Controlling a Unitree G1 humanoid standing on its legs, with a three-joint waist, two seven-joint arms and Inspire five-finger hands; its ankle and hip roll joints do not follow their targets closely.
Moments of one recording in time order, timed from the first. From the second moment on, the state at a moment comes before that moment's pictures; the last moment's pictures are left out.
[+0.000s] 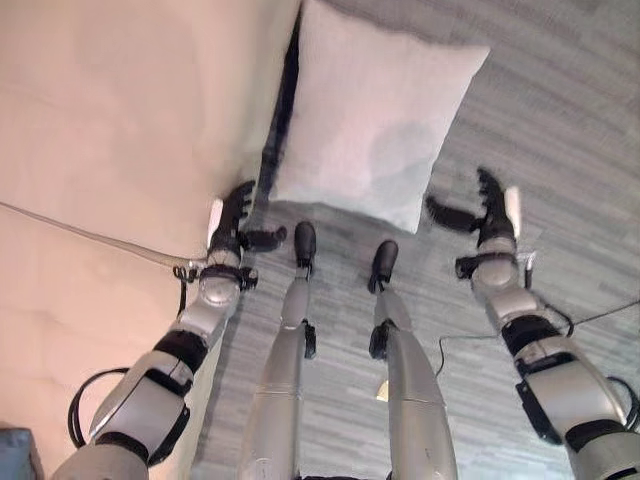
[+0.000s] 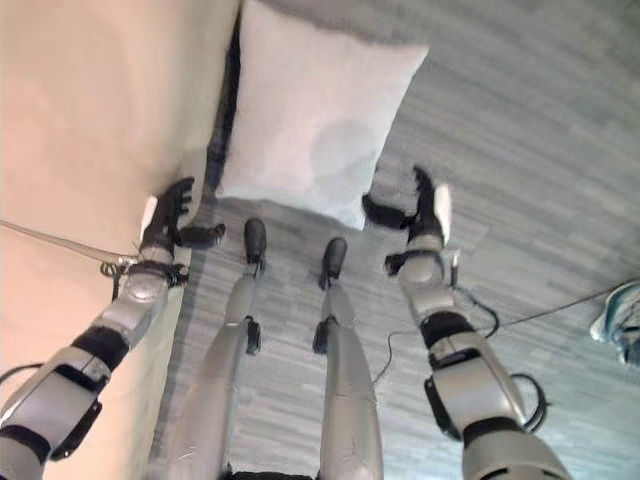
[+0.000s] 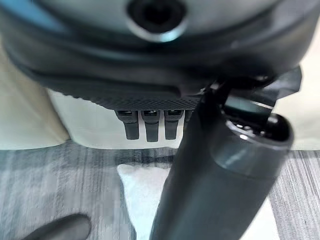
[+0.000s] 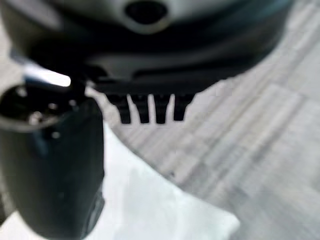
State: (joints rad) left arm -0.78 0.47 -0.51 0.81 -0.39 -0.27 0.41; right arm -0.89 -0.56 0.33 1.00 0.25 -0.19 -0.45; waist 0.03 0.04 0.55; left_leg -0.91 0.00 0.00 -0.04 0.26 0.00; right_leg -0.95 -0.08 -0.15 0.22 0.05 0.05
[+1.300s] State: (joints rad) left arm -1.51 0.46 -0.70 0.94 -0.49 -0.28 0.53; right arm -1.40 -0.56 0.52 0.97 0.57 -0.29 -0.51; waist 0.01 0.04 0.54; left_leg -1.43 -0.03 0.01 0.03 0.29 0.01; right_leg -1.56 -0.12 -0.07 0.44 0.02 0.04
